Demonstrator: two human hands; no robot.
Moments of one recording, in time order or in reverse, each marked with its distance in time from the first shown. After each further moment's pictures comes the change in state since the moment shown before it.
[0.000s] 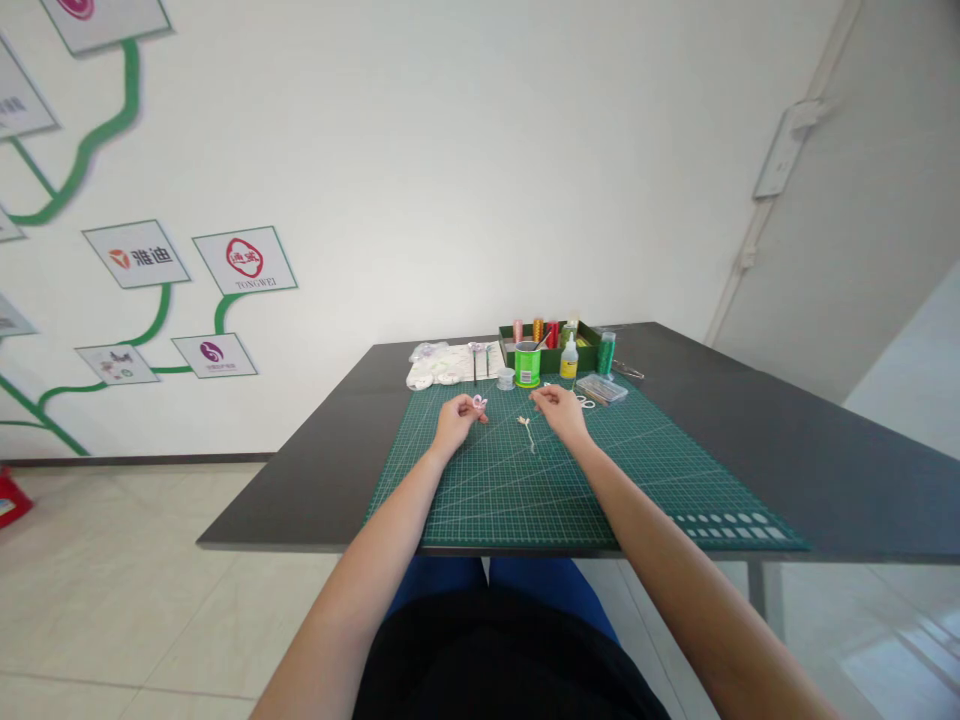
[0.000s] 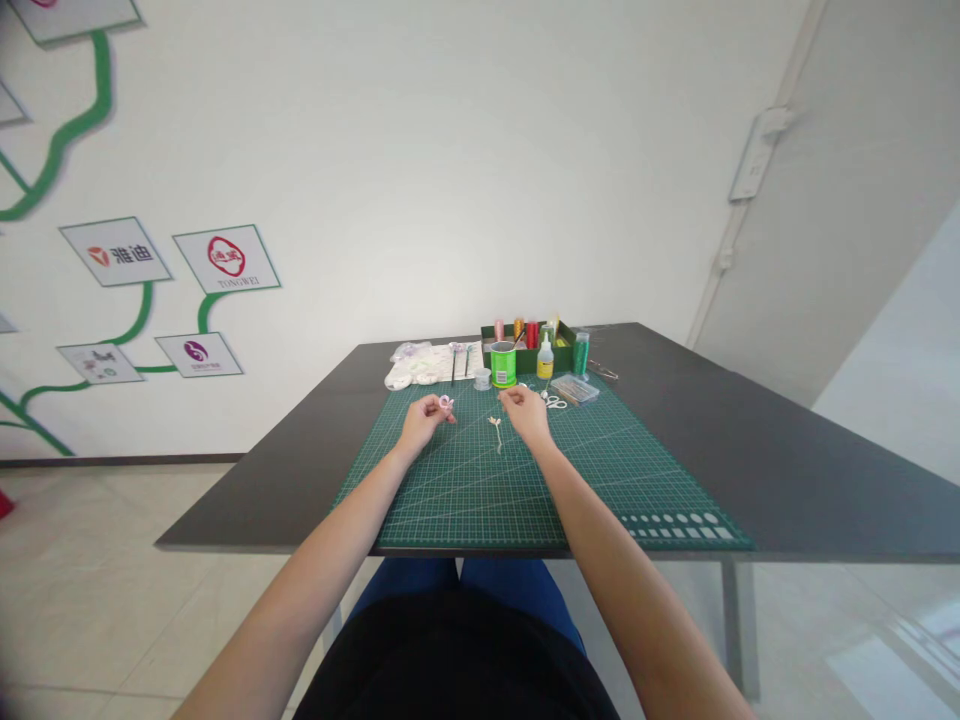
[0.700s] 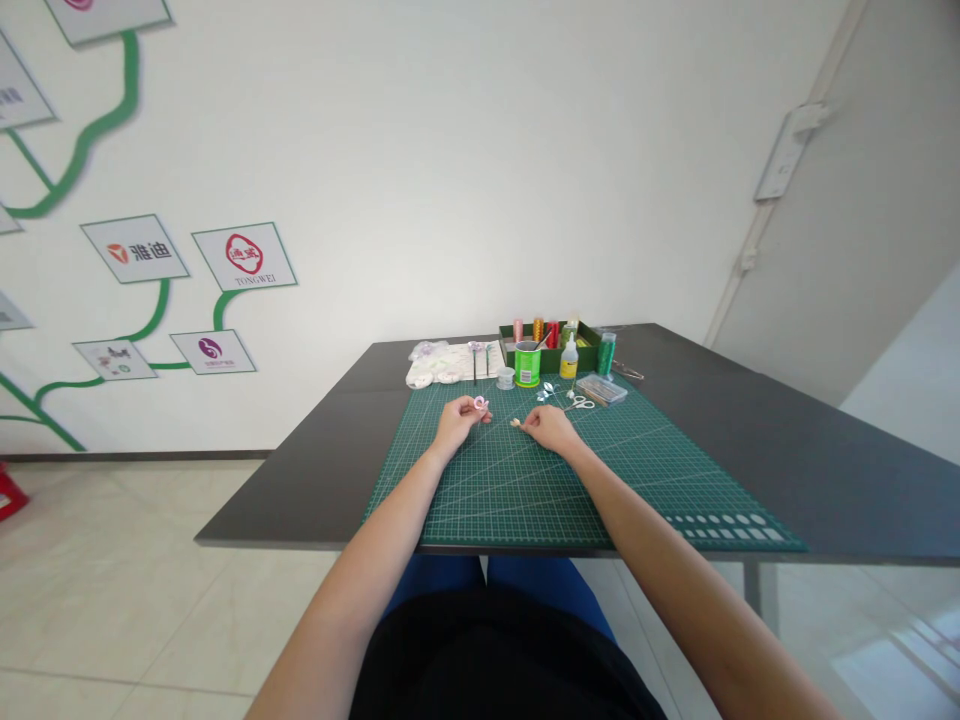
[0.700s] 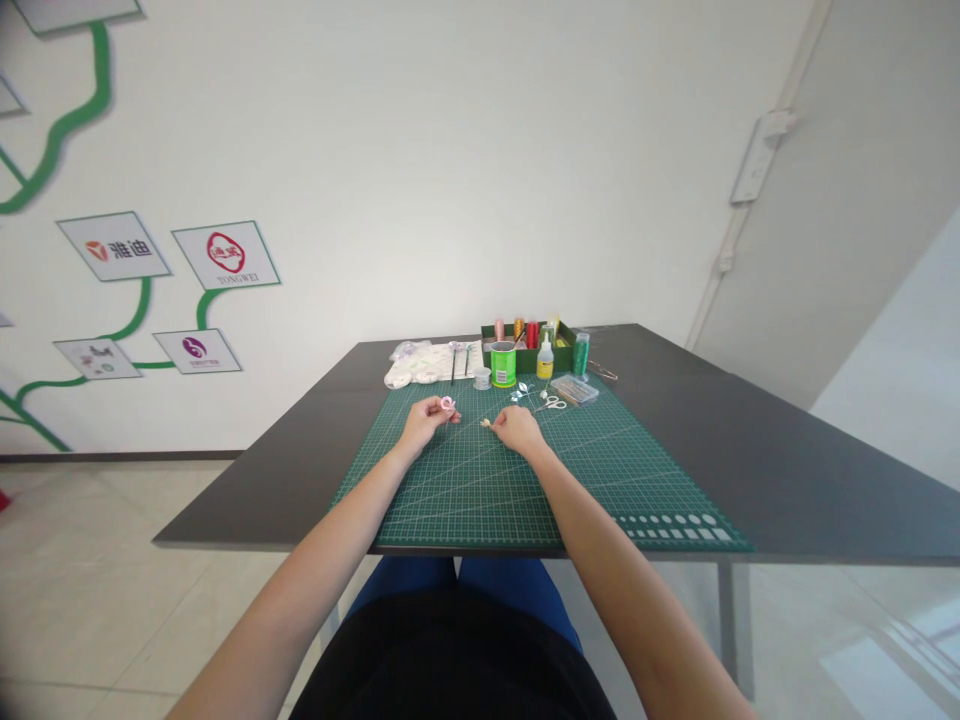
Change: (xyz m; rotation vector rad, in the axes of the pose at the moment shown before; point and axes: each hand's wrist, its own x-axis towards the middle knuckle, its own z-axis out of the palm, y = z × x) left_hand -0.003 0.001 0.004 -0.087 -0.007 -0.115; right_hand -0.008 0.015 0.010 -0.391 -0.214 0.013
